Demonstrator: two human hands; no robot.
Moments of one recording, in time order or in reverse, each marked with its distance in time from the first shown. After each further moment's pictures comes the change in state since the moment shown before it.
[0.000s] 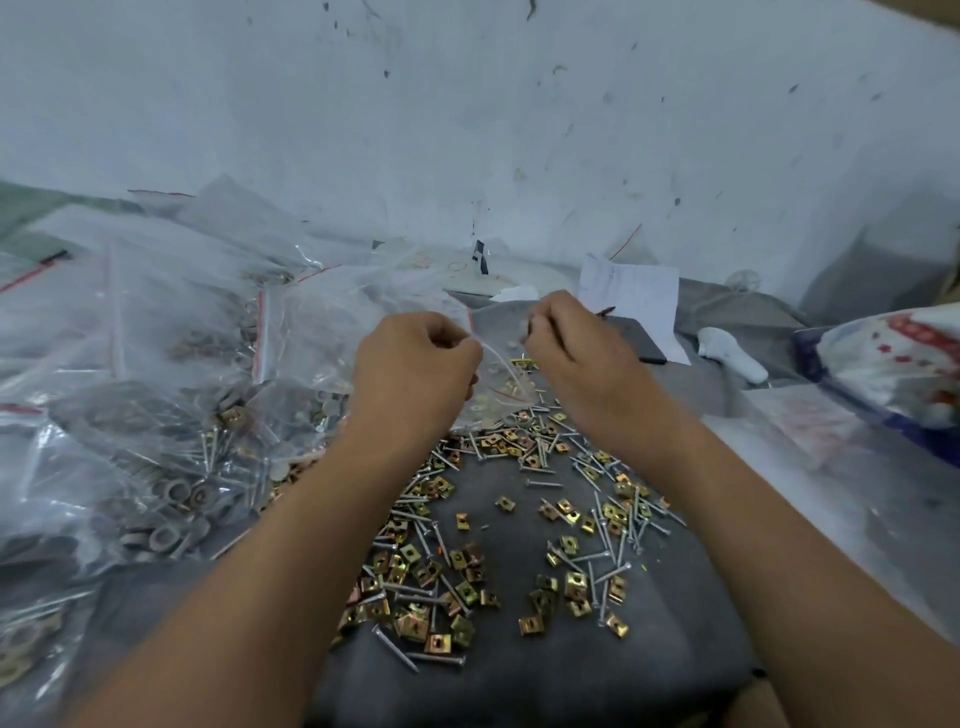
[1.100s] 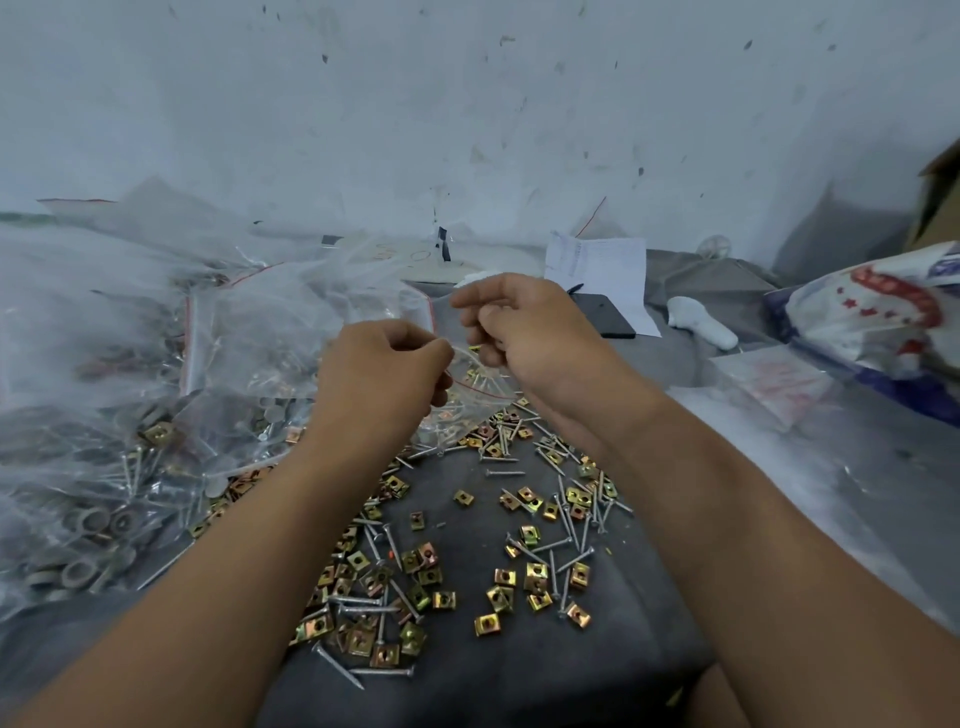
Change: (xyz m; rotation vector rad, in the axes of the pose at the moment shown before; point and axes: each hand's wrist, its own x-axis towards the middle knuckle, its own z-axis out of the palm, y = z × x) left_hand 0.000 -0.005 0.027 -0.105 -0.092 -0.036; right_hand 0.014 -0.007 0.003 0.515 0.051 0.395
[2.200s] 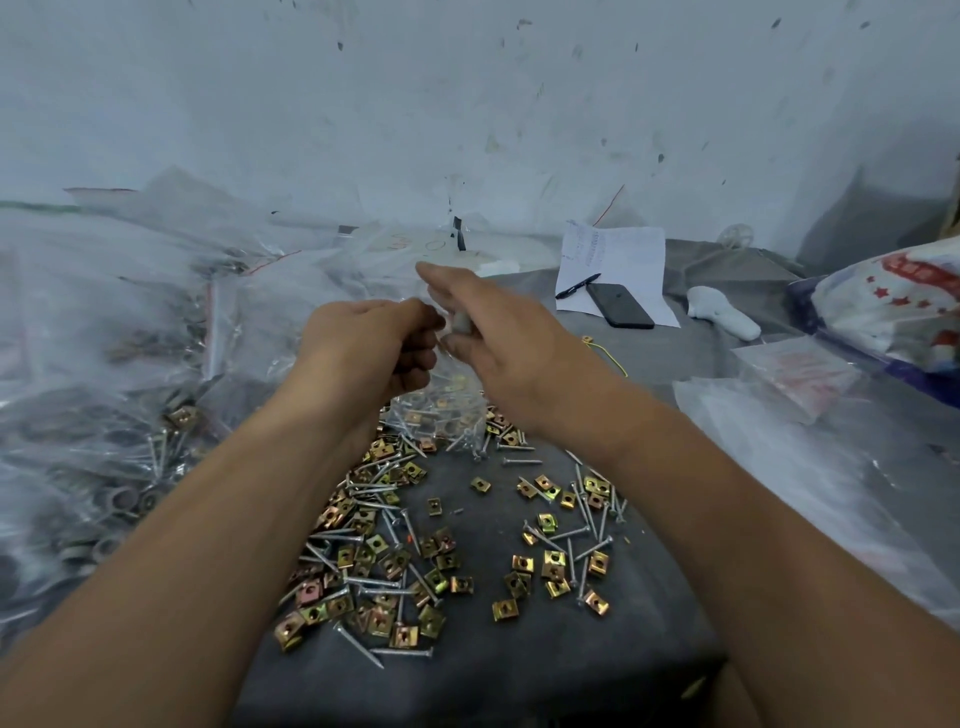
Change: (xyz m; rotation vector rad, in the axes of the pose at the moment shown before) left_hand 0.019 -0.006 -0.018 -0.459 -0.050 -0.205; right_hand -0.014 0.008 0.009 -0.638 -0.219 -0.449
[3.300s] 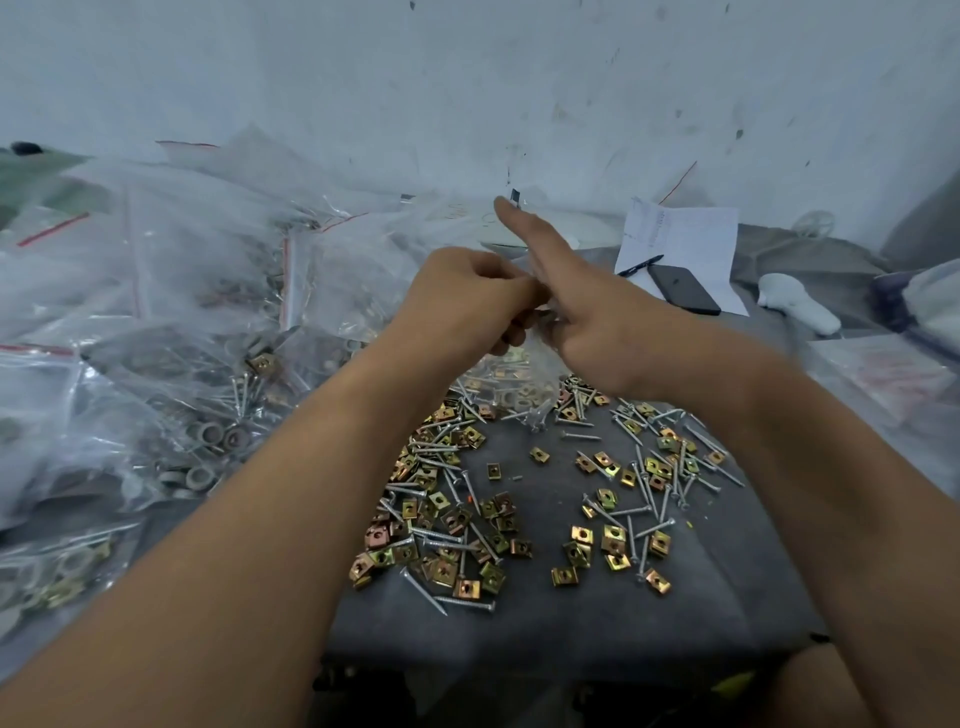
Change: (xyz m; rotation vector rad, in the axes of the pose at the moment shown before) left_hand -0.010 0.012 0.006 0.314 -0.157 0.124; right_hand 0.014 0.010 -0.001 0.036 -0.256 0.068
